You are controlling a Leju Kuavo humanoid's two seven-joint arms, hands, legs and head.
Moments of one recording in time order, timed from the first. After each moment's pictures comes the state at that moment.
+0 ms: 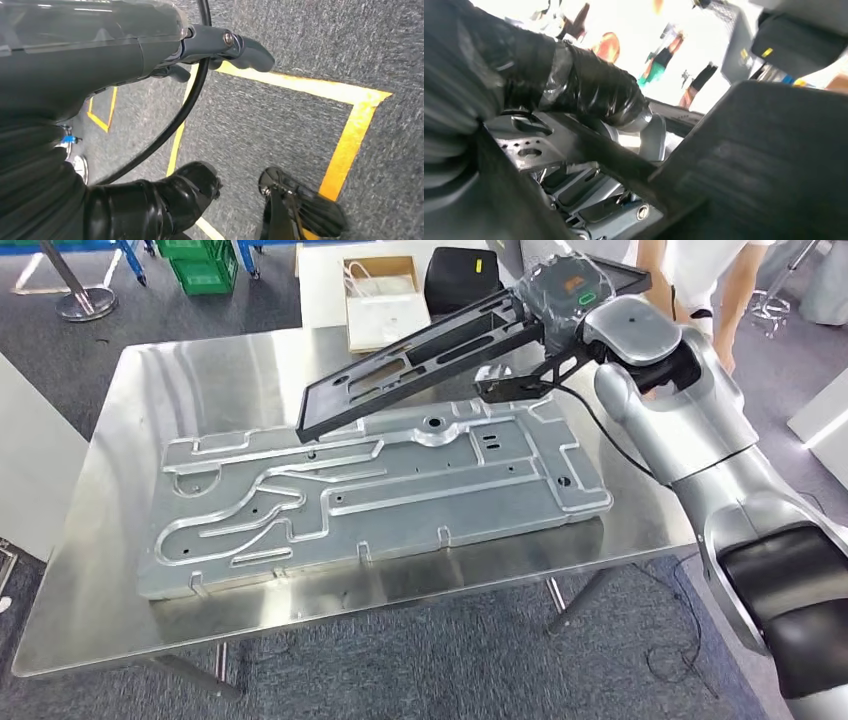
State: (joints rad) left arm -0.12 -0.26 1.33 -0.20 -1.15 0.08 -0.12; right arm -1.20 -0.40 0.88 -0.97 0.95 0.27 -0.12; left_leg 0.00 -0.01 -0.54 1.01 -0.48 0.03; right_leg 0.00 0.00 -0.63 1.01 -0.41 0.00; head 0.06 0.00
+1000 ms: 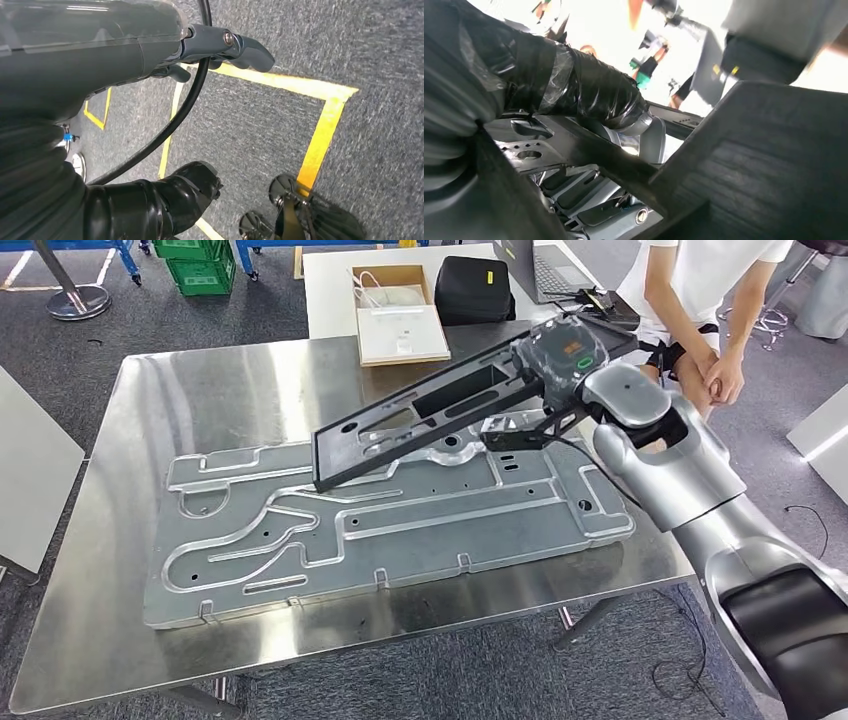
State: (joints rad) left arm -0.12 -0.25 1.33 -0.20 -1.16 0.07 -0.13; right arm -0.99 -0.46 0.88 -1.01 0.88 0.12 -0.12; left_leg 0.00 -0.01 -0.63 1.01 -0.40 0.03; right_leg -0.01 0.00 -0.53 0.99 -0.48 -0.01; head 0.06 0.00
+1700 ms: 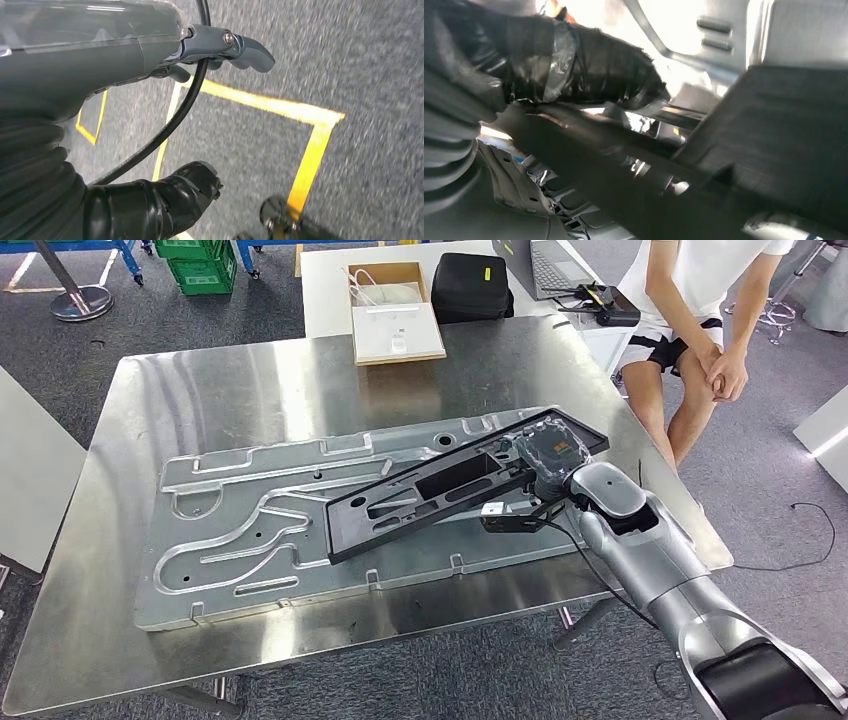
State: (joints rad) left arm -0.12 -0.19 1.32 -0.20 -1.19 0.06 -0.15; right arm -0.68 -0.39 0.71 -0.93 0.96 -0.04 -0.23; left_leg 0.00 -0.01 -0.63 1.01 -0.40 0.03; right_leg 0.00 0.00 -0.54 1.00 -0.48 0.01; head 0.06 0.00
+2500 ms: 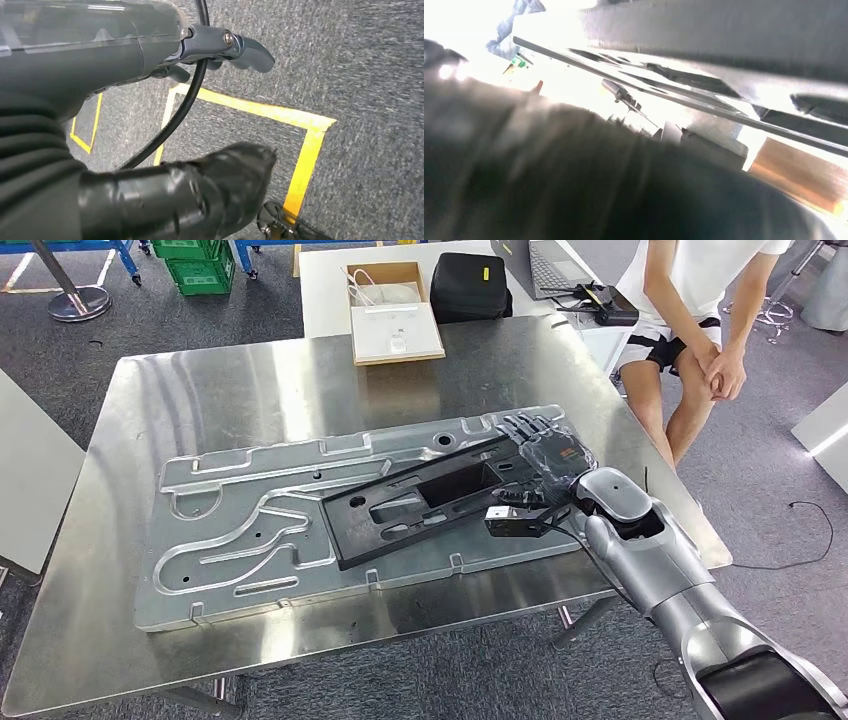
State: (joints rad) left arm -0.11 -0.14 1.30 -0.20 -1.19 0.02 -0.16; right arm -0.66 -0.39 0.67 -0.94 0.94 0.00 -0.24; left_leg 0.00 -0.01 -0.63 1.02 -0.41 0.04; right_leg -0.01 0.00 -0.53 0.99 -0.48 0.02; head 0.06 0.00
